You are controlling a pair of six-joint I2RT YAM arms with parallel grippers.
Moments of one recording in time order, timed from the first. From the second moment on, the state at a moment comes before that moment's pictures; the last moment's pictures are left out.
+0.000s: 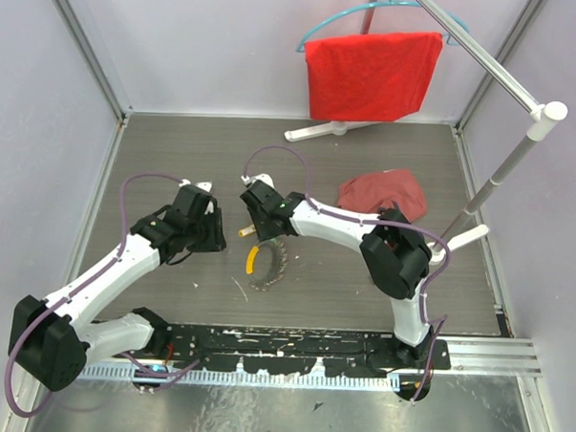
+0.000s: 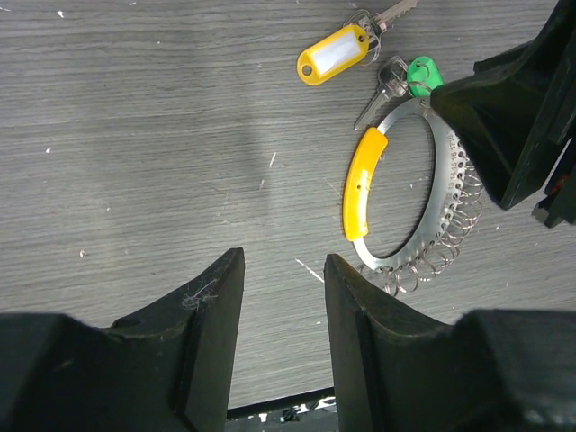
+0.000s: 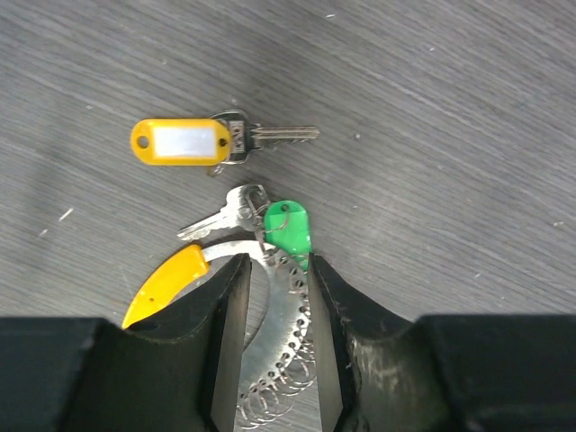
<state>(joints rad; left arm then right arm) -0.52 1.10 0.80 -0.63 -0.07 -0.51 0.93 1.97 1.46 -0.50 0.25 0.39</state>
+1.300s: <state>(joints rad) -0.52 1.12 0.78 -0.60 -0.01 -0.50 0.84 1.90 1.28 -0.48 0.27 0.46</state>
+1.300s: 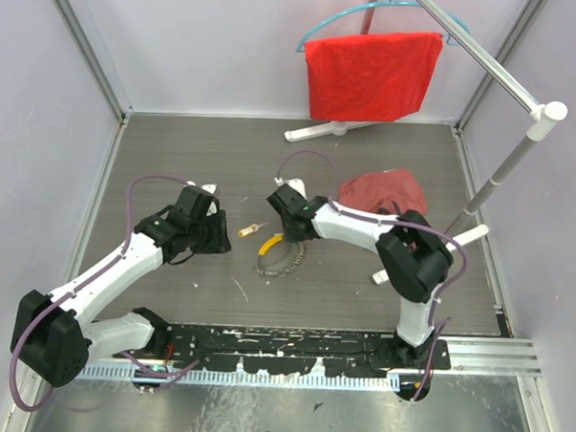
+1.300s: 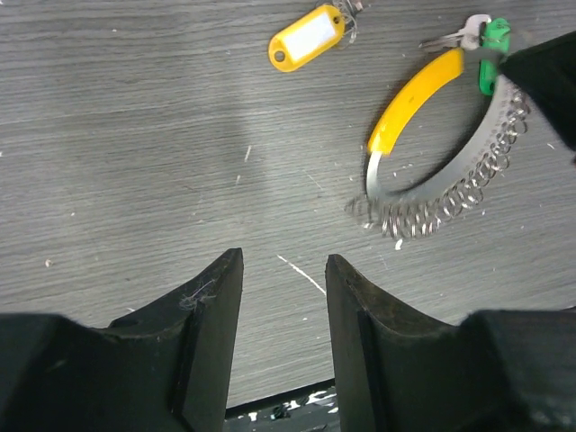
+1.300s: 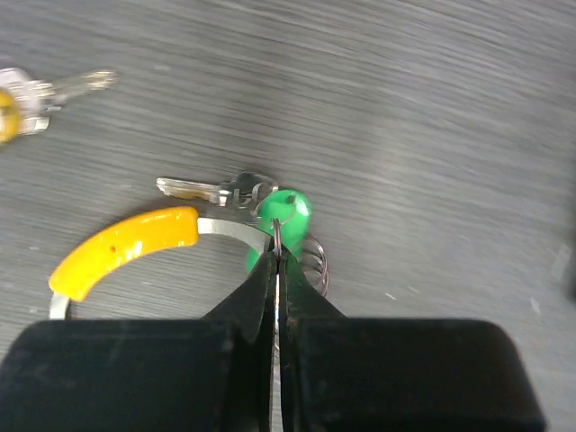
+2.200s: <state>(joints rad) -0.52 1.17 0.78 -0.53 0.08 -0.52 0.83 1.76 1.32 -0.50 0.20 0.36</state>
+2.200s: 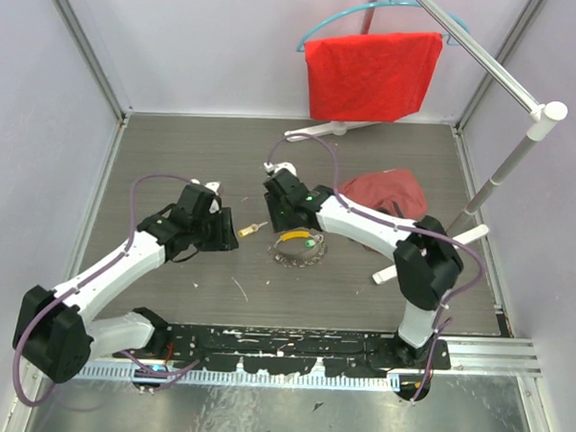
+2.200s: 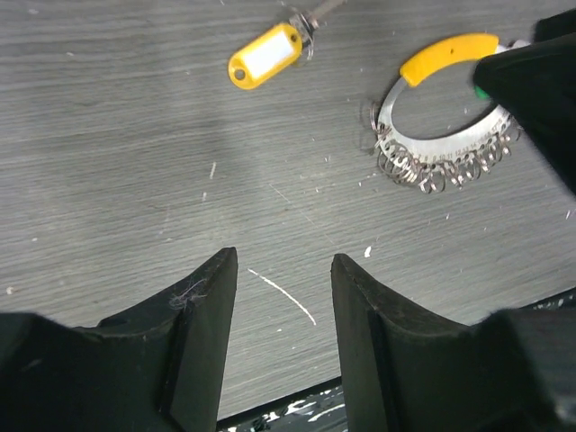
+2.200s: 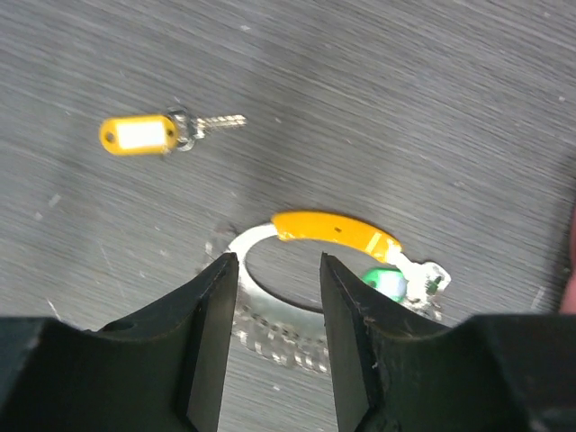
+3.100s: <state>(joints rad) -0.52 0.89 0.71 -0.60 -0.17 -0.57 1.02 2.06 1.54 -0.73 0.37 0.73</state>
